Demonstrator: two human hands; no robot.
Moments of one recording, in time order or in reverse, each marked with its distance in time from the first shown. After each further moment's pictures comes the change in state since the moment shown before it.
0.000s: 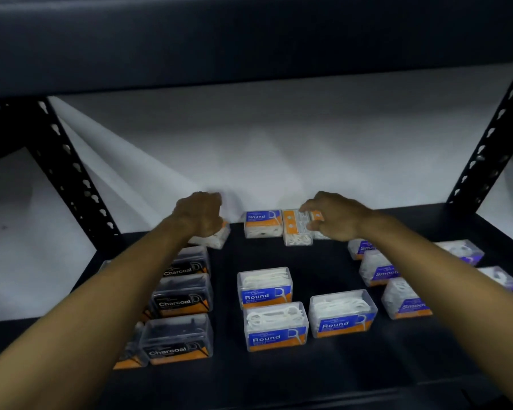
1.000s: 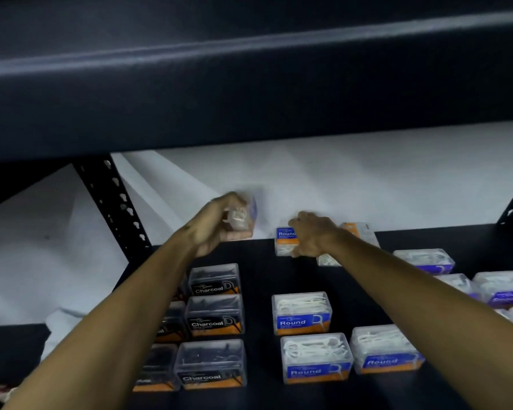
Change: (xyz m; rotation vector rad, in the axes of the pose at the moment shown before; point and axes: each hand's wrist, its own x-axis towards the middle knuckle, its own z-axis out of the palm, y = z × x) left_hand -0.018 -0.025 -0.016 -1.681 -0.131 -0.054; right_hand 0.092 -0.059 0.048 -0.273 -0.061 -0.001
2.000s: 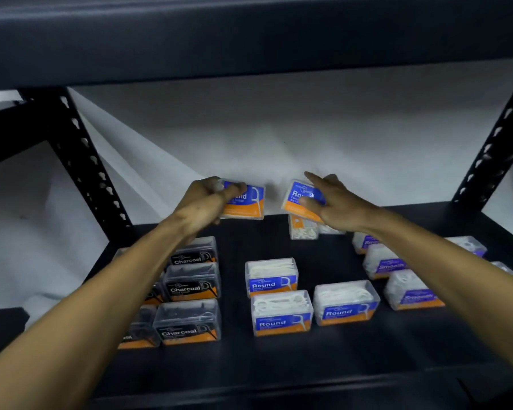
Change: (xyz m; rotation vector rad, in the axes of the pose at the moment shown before) left_hand -0.042 -0.006 0.043 0.521 0.276 0.193; right_hand -0.103 0.052 -0.030 0.555 0.171 0.070
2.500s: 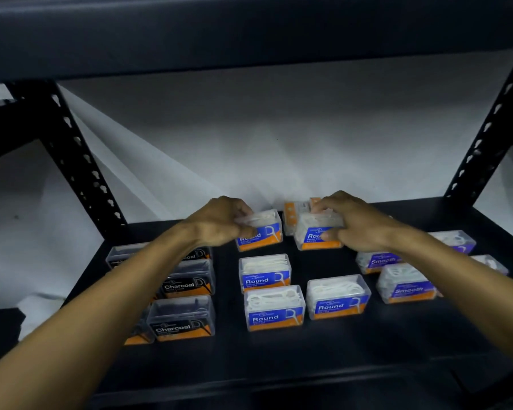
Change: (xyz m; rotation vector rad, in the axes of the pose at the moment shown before) left_hand -0.002 -0.006 0.021 0.534 -0.372 0.101; right_hand -0.052 0.013 -0.009 -0.096 -0.062 -0.016
